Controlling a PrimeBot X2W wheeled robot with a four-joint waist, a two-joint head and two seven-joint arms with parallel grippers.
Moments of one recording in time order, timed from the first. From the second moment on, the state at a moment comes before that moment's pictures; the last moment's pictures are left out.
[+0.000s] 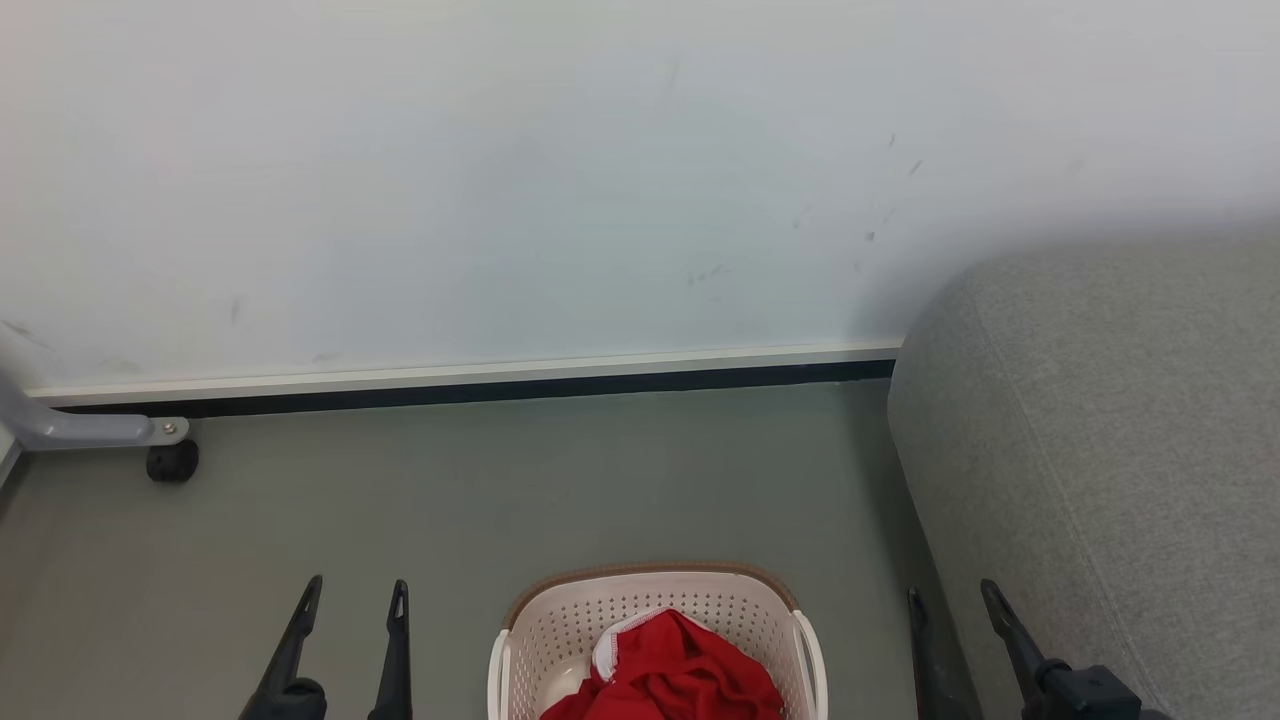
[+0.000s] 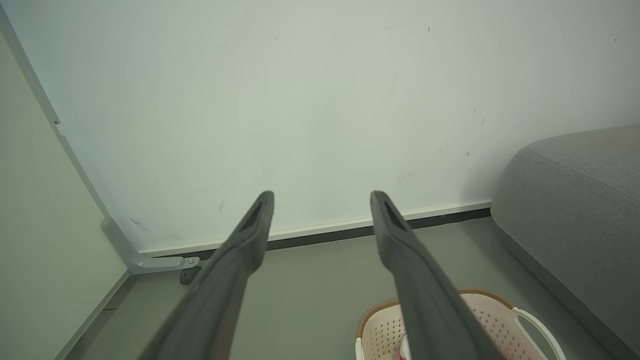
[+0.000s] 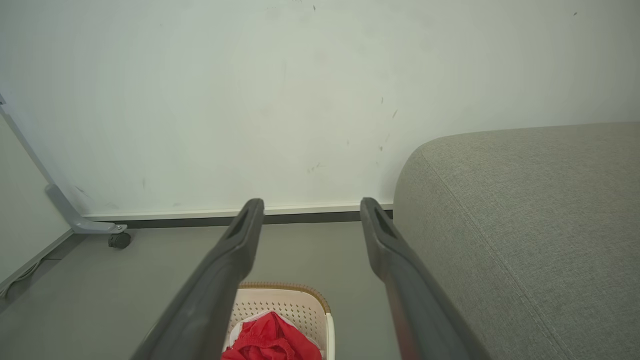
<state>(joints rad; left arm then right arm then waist) 0.07 0.13 -0.15 0.14 -0.13 0.08 -0.25 0.03 -0.09 0.28 0.19 0.23 -0.11 -0.25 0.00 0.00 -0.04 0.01</state>
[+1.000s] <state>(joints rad) 0.09 0.13 -0.15 0.11 -0.12 0.06 -0.25 0.02 -0.09 0.26 0.13 0.21 -0.09 -0.25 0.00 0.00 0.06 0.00</state>
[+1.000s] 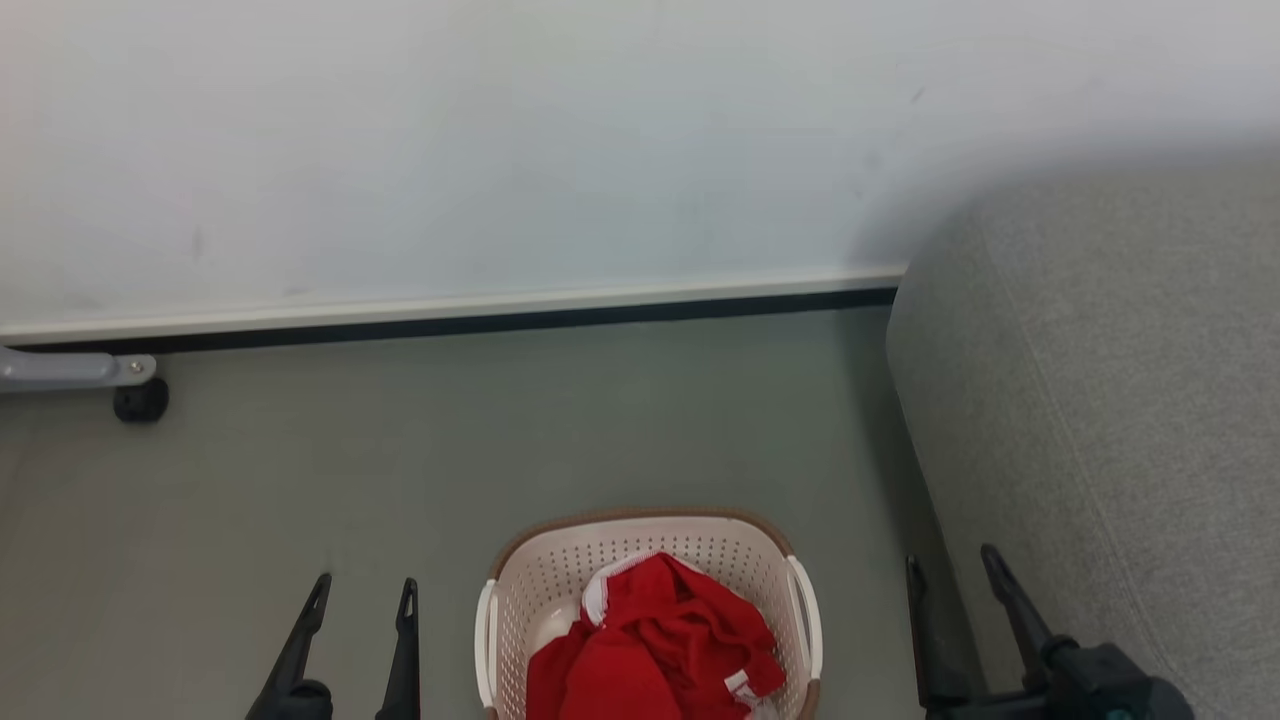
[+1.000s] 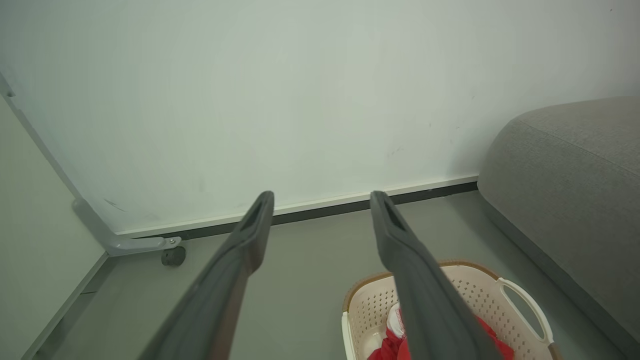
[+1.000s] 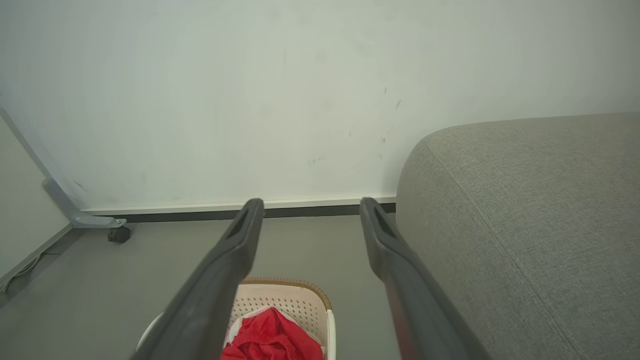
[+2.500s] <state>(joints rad) -0.43 0.11 -0.31 0.45 0.00 -0.05 -0.19 -0.43 -0.10 0.17 -0.02 0.18 -0.08 -0.26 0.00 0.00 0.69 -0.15</state>
